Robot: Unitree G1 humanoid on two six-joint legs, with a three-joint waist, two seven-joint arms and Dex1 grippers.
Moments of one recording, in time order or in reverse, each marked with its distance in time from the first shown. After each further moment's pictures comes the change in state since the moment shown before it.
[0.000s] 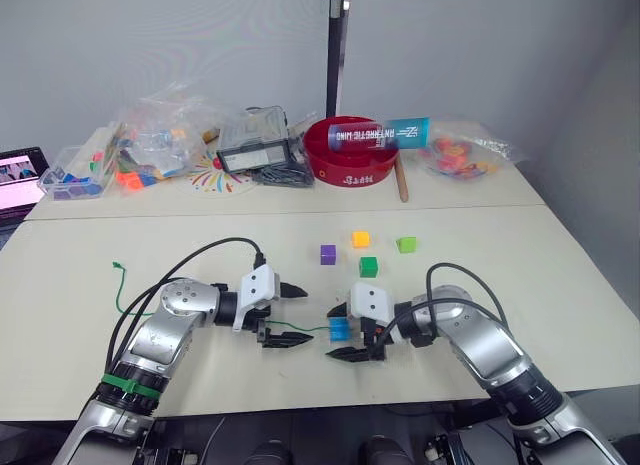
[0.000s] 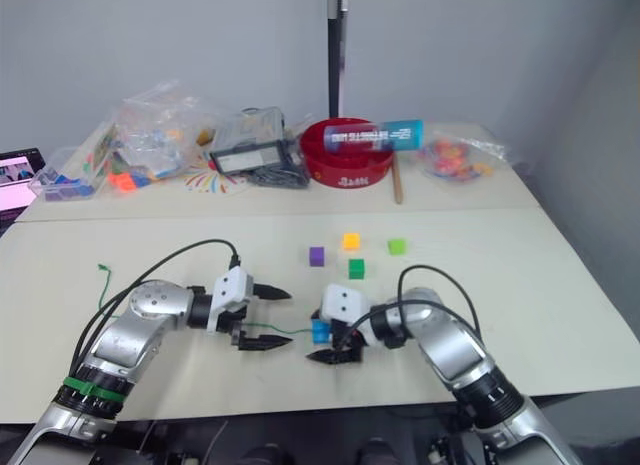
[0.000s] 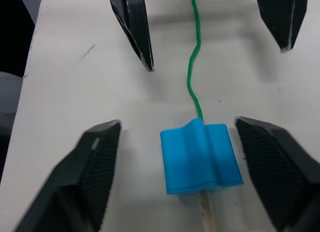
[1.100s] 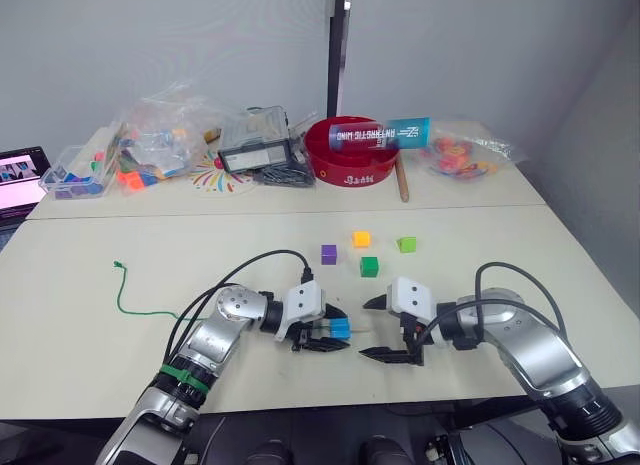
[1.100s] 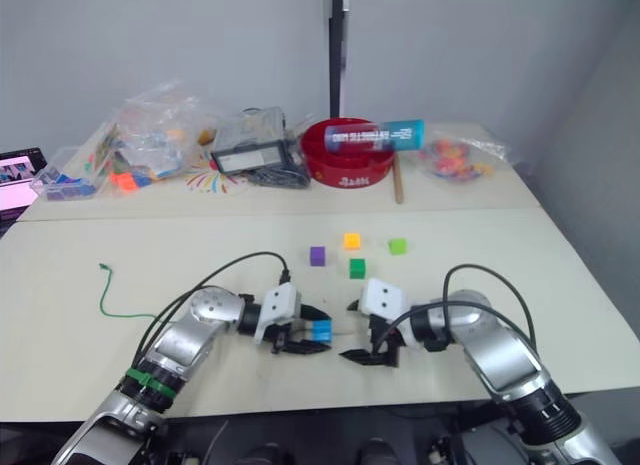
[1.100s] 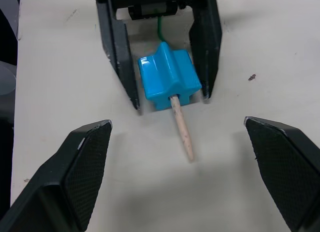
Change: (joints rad) left arm -0.083 -0.195 -0.151 0.165 0.117 -0.112 0.036; right arm 0.104 -0.179 -0.127 -0.093 0.093 0.025 -0.026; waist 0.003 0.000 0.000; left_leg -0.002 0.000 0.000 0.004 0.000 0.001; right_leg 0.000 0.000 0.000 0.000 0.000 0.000
